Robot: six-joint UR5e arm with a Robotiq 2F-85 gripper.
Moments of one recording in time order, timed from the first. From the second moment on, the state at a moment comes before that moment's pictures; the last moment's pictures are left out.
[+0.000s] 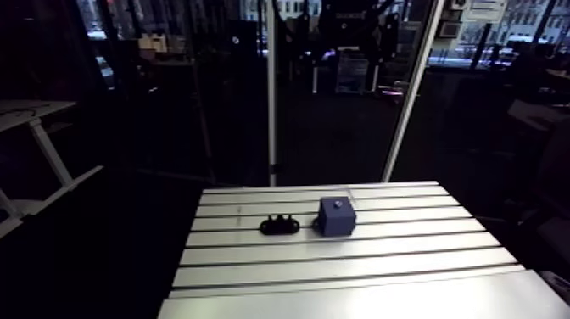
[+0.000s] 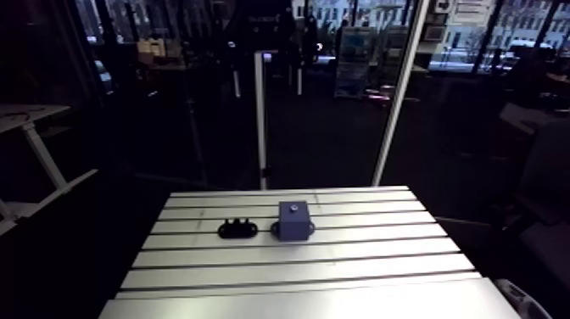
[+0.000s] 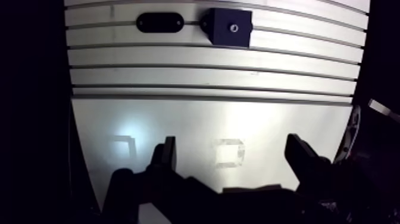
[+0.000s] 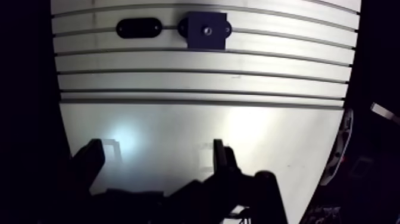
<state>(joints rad) -0.09 -1.49 1.39 -1.39 -1.61 -1.71</state>
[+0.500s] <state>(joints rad) -0.09 -1.49 1.40 -1.39 -1.61 -1.71</state>
